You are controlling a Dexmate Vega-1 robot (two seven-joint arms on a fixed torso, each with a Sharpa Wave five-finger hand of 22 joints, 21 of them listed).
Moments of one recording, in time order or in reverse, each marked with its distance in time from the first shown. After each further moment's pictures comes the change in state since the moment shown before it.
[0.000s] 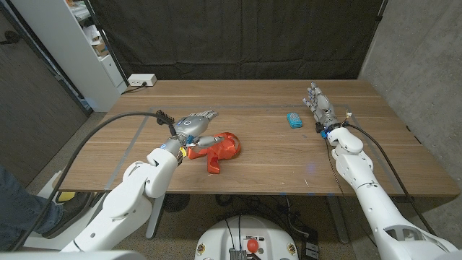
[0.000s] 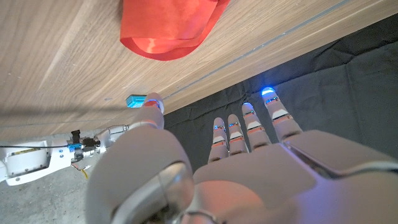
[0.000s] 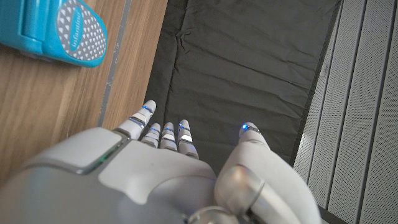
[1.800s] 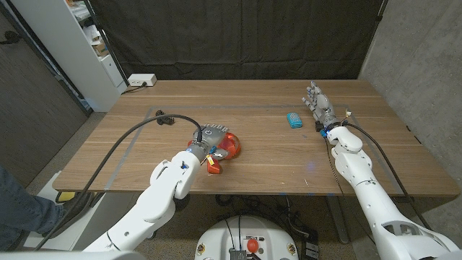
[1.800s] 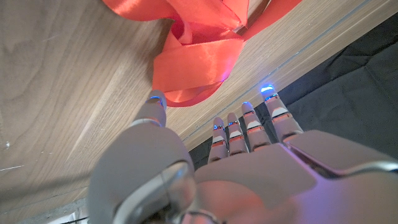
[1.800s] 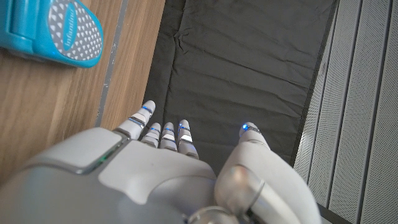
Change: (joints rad) left arm -0.137 -0.035 0.245 0.069 0.336 0.081 -0.238; left_hand 0.044 0.009 0.014 0.003 -0.008 0.015 -0.020 0.000 0.004 0.002 -0.031 0.003 0.019 0.014 -0.005 0.000 0.014 0.035 0.004 0.007 -0.007; right arm 0.028 0.007 0.003 0.047 0.010 0.019 0.027; right_hand 0.000 0.000 0.001 -0.007 0.000 0.000 0.000 0.000 0.000 0.000 0.000 0.000 0.000 0.004 0.004 0.000 0.000 -0.007 0.007 0.000 0.000
